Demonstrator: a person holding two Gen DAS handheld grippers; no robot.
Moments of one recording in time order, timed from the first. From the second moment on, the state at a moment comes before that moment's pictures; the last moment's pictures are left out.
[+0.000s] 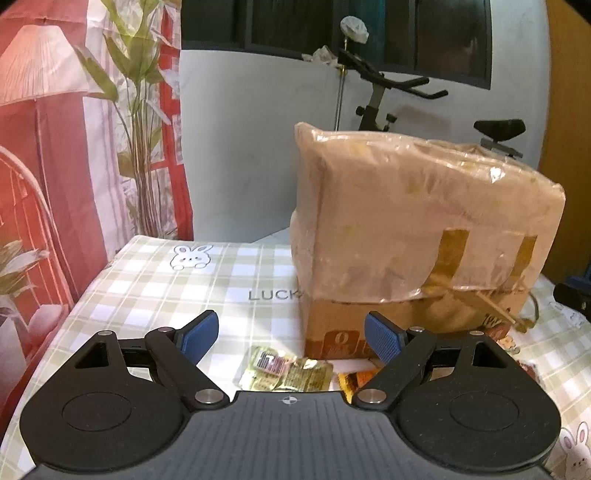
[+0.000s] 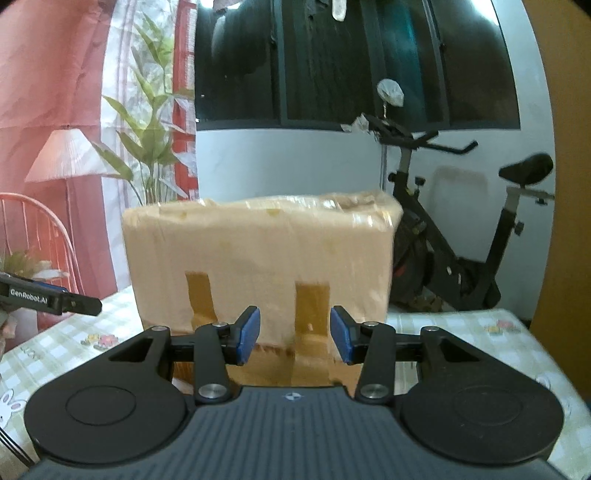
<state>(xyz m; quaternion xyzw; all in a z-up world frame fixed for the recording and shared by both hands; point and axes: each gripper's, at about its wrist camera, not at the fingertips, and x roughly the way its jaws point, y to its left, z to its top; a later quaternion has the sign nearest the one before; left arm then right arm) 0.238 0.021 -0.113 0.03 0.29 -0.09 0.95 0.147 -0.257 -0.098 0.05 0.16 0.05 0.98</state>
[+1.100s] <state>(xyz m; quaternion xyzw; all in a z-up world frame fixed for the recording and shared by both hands) 0.203 0.019 -0.163 0.01 0.32 -0.09 0.94 0.118 -0.236 -0.173 0.05 0.29 0.10 0.95</state>
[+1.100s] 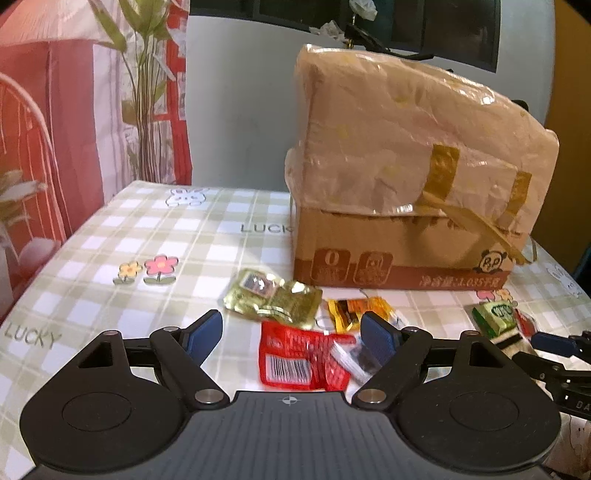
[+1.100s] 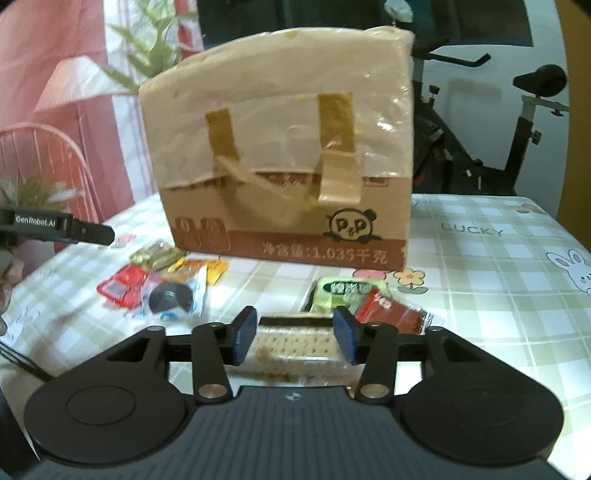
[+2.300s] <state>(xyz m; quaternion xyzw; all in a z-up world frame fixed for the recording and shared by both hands) 0.189 0.028 -0.191 -0.03 0.35 -0.08 0.93 0.135 -0.198 -0.180 -0.13 0.33 0.12 0.93</state>
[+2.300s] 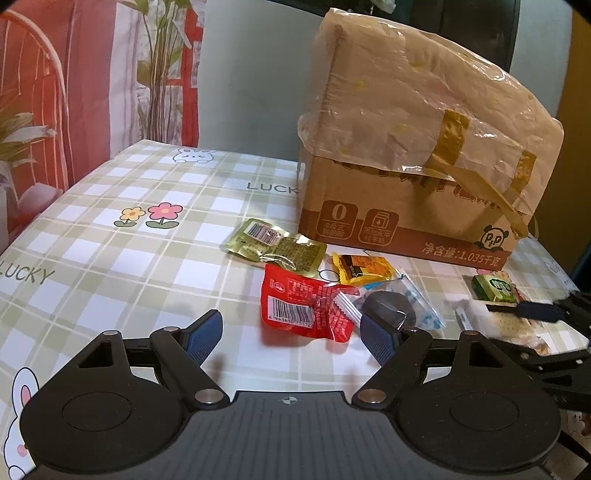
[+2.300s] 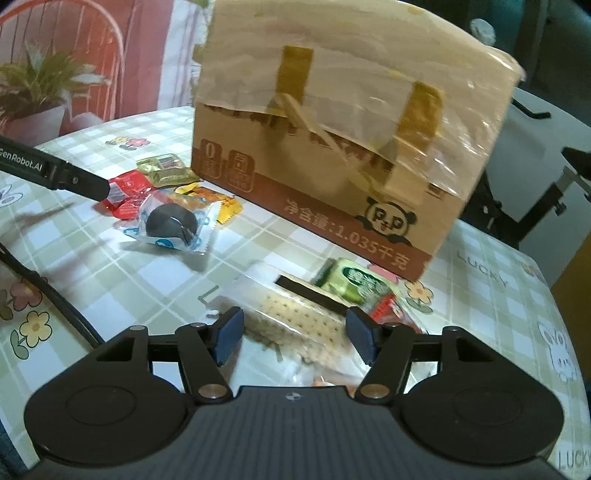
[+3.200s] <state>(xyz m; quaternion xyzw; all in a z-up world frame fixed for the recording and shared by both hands) 0.189 0.029 -0.191 -0.04 0.35 -0.09 0.93 0.186 -0.235 -0.178 0.04 0.39 0.14 0.91</state>
